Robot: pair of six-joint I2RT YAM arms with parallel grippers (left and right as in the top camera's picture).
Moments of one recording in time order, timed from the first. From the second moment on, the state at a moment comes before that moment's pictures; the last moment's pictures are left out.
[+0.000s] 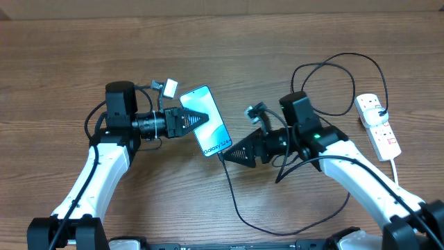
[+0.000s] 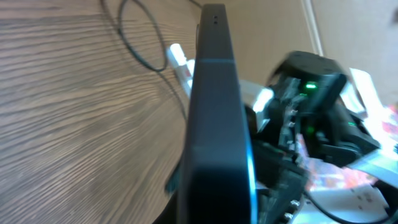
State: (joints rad) left arm -0.03 1.44 0.81 -0.12 1.23 -0.41; right arm 0.41 1.45 0.85 -0.36 -0.97 0.14
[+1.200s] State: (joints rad) left arm -0.03 1.44 0.81 -0.14 1.17 -0.42; right arm 0.79 1.36 0.87 -0.47 -0.28 0.42
